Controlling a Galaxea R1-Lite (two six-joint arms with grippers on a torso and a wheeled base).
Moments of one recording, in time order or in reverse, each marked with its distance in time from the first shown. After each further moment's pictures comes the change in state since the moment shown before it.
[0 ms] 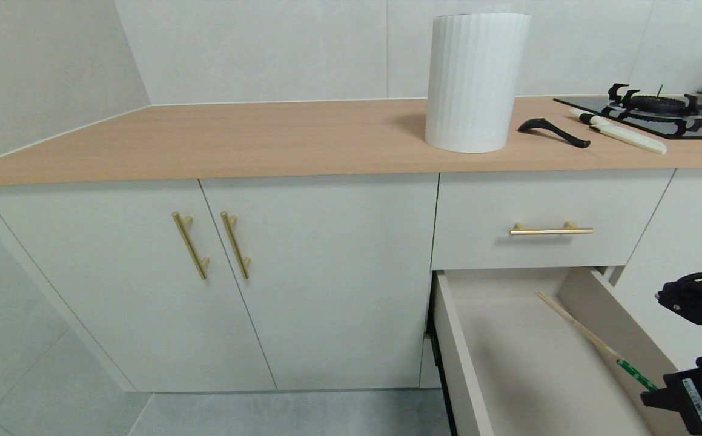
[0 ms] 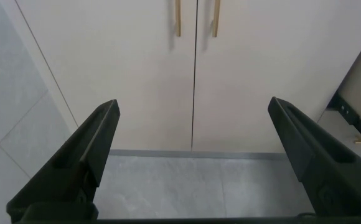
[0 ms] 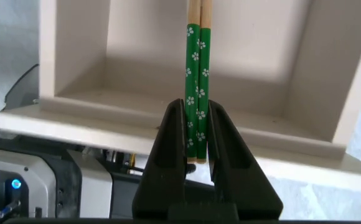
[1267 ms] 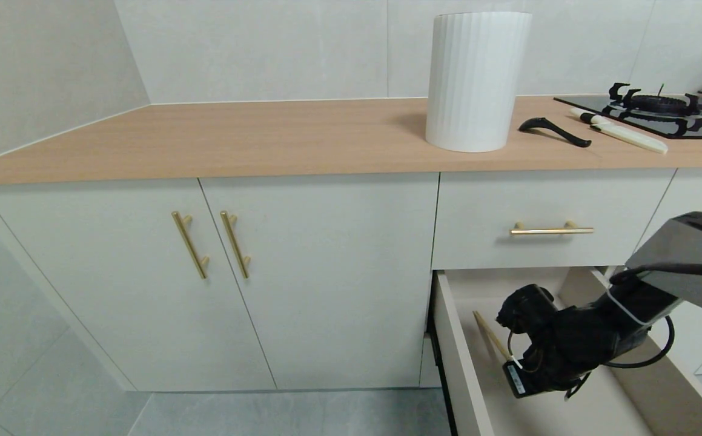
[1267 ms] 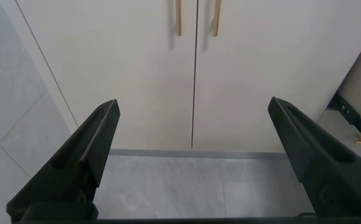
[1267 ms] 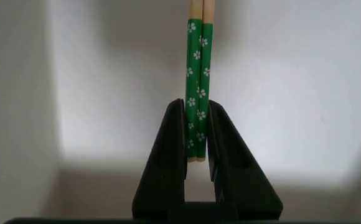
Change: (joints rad) left arm 0.000 0.000 0.000 0.000 0.000 0.000; right arm 0.075 0.911 -0.186 -0.505 -0.117 0.048
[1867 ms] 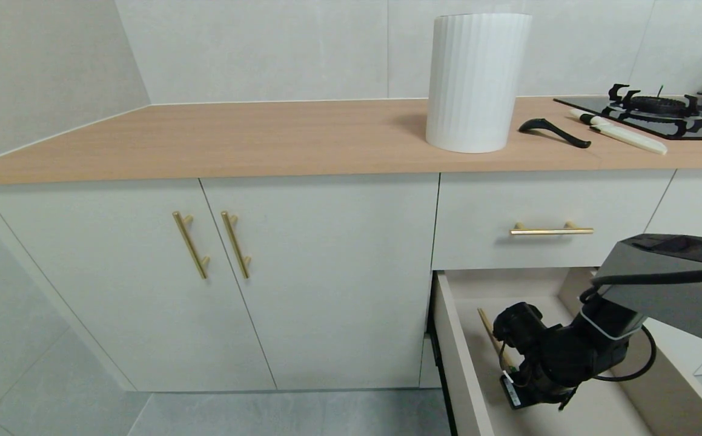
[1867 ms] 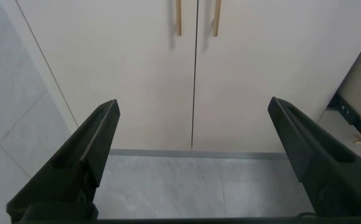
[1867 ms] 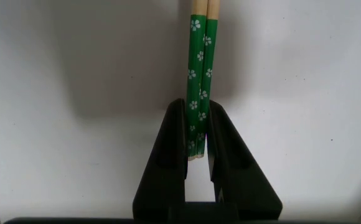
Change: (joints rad) left arm 0.000 0.000 0.000 0.000 0.000 0.000; right arm 0.002 0.124 0.015 -0.103 -0.079 0.000
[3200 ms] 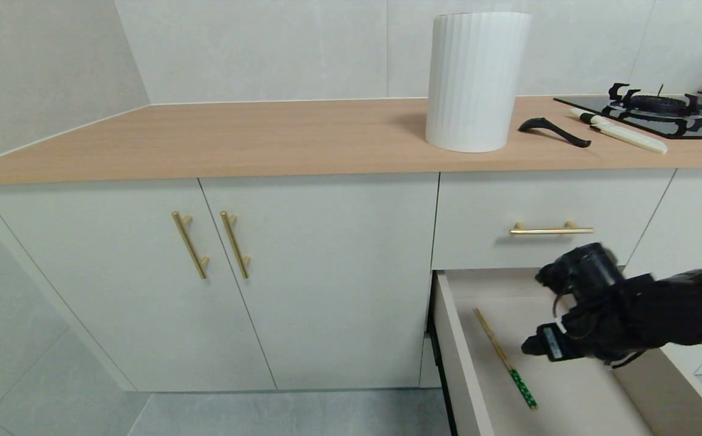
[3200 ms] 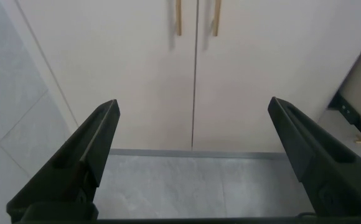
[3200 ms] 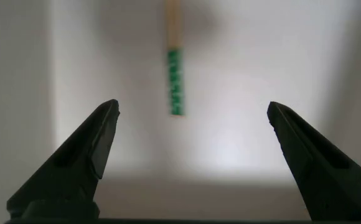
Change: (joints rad) left arm 0.000 0.000 0.000 0.000 0.000 0.000; right arm -0.097 -0.457 0.048 0.135 0.063 -0.061
